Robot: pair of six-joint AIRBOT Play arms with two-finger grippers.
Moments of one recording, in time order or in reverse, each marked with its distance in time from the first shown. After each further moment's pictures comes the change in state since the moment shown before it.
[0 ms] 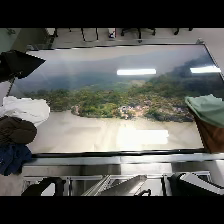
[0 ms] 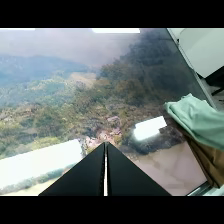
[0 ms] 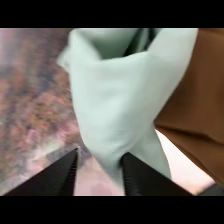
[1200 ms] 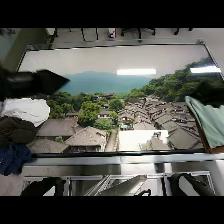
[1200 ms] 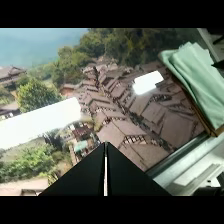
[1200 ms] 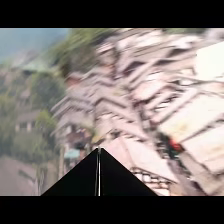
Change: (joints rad) left arm -0.342 0.073 -0.187 0.206 -0.052 -0.104; right arm 0.779 0.289 -0.214 0.013 0.180 -0.047
